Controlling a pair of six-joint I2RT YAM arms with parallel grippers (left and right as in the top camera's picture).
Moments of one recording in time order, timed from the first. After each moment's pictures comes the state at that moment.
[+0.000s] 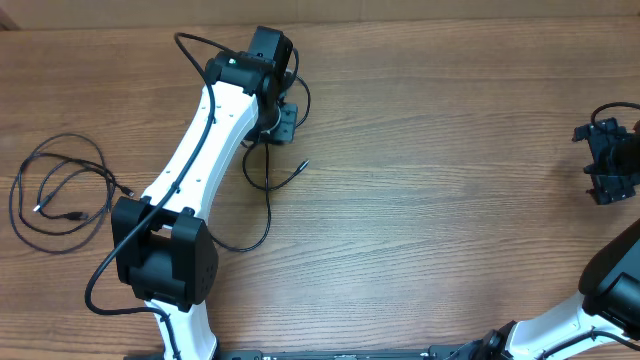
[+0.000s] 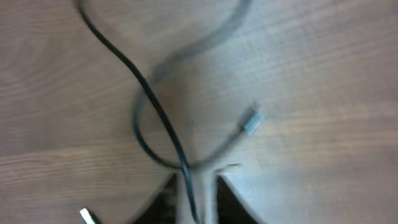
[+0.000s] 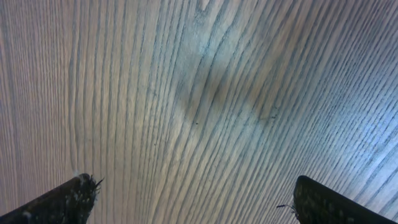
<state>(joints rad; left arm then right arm) -0.32 1.98 1.81 -1.17 -0.06 -0.18 -0.59 1.86 1.46 -0.92 -0.12 0.74</state>
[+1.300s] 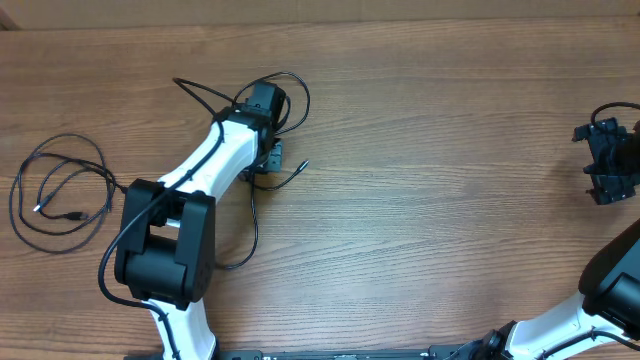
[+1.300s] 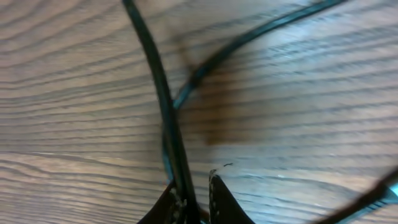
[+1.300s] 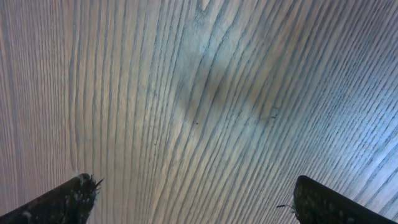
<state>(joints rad) -0.28 1.98 1.37 -0.76 -0.23 -0.25 -0.59 1.86 1.46 -0.92 -0.12 0.74</state>
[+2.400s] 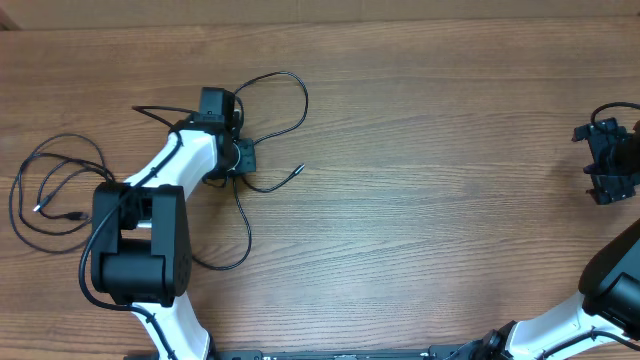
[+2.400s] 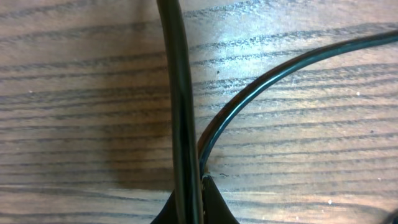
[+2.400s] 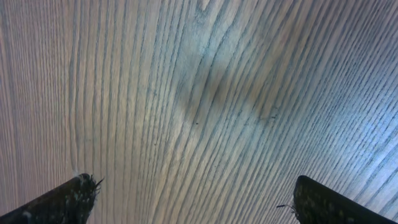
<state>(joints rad) -0.08 1.96 1.24 -0.59 0.05 -0.21 -0.59 1.86 1.46 -0.92 -0.12 0.74</state>
